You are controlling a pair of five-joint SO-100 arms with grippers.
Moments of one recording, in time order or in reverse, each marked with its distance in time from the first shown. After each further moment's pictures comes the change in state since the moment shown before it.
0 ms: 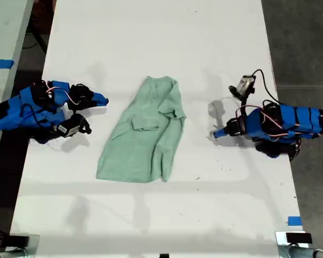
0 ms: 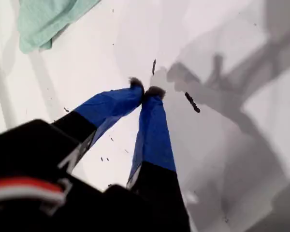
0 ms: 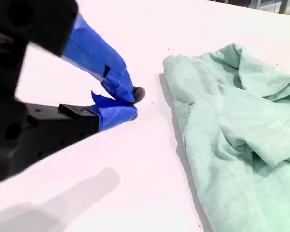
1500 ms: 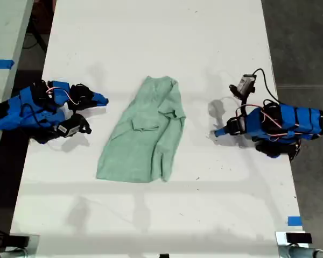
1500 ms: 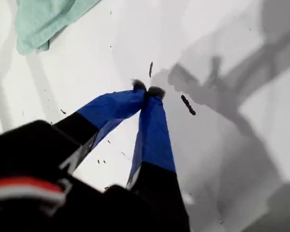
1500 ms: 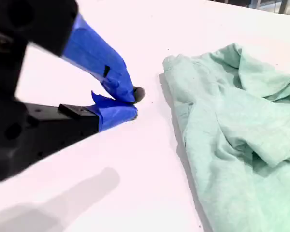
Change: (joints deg) arm 0 0.0 0.0 0.0 0.0 0.0; arm 1 1.4 0.3 0.0 0.0 -1.3
